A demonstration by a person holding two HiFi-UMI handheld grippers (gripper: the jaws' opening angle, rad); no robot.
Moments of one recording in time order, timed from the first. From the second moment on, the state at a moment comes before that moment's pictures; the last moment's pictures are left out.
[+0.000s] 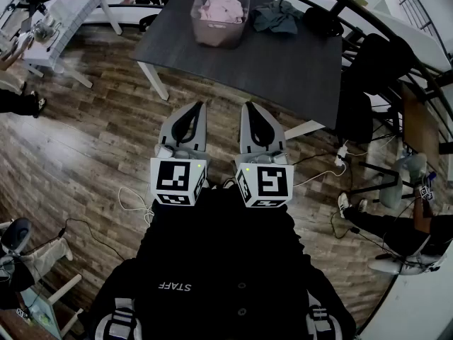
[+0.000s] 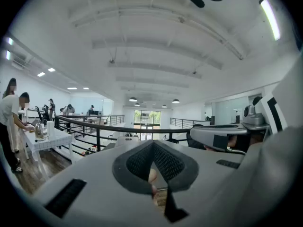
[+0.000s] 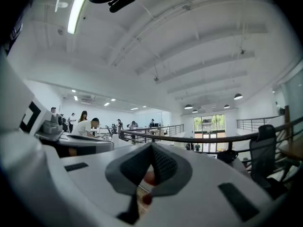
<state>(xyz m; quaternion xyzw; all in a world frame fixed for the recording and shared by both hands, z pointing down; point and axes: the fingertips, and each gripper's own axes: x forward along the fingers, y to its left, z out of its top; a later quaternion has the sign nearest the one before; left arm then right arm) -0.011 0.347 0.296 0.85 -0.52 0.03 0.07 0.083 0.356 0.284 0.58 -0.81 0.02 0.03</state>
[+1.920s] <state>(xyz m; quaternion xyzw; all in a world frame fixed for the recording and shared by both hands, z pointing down) -0.050 0.134 0.380 0.81 -0.56 0.08 0.13 0.116 0.119 0.359 0.60 -0.80 0.09 0.04</state>
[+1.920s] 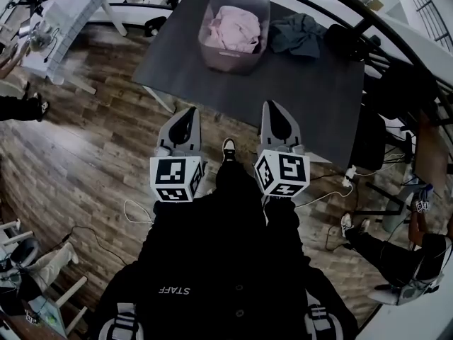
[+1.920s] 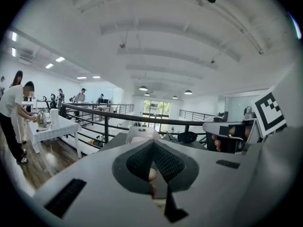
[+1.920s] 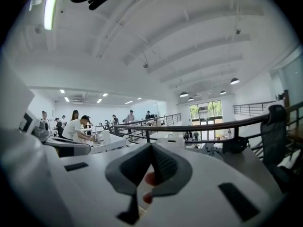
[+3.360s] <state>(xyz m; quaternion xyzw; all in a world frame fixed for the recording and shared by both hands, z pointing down) -0.016 -0.139 0.417 0.81 -0.55 0.12 0.19 0.104 -0.149 0.392 0.55 -0.82 0.12 0.11</state>
